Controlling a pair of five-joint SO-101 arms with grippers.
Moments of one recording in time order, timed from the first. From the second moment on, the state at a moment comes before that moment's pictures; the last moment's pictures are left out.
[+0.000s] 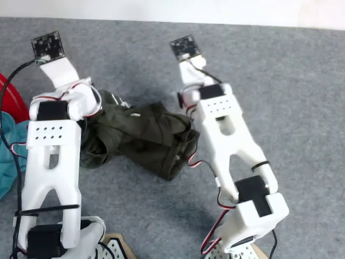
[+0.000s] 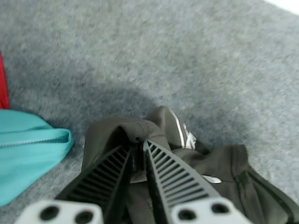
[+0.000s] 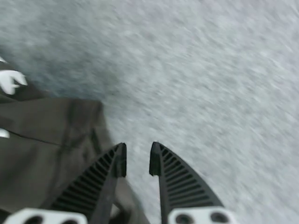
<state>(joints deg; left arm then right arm) -10.5 -23.0 25.0 54.9 17.5 -22.0 6.2 8.1 45.7 9.9</state>
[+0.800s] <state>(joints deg) -10.7 -23.0 37.0 45.9 26.9 -29.6 29.2 -12.1 53.3 5.8</state>
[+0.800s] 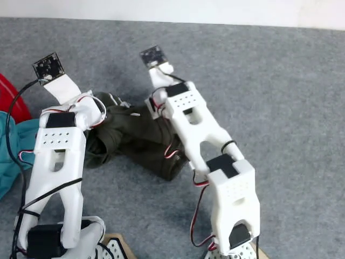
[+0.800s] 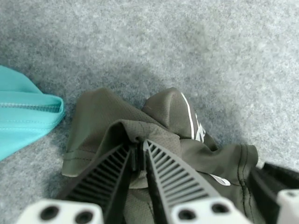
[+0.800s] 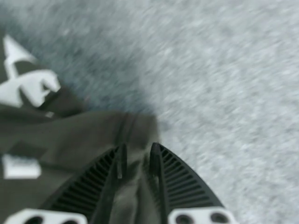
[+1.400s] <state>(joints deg) -10.7 -23.0 37.4 45.1 26.9 -31.6 23.9 -2.1 53.3 5.8</state>
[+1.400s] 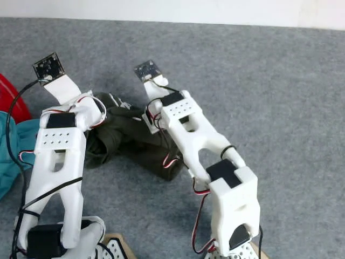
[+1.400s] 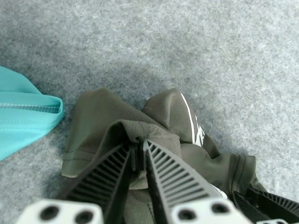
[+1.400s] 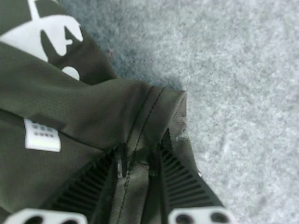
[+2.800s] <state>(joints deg) -11.7 -23.0 37.0 45.1 26.9 -29.3 12.0 8.2 53.1 5.8</state>
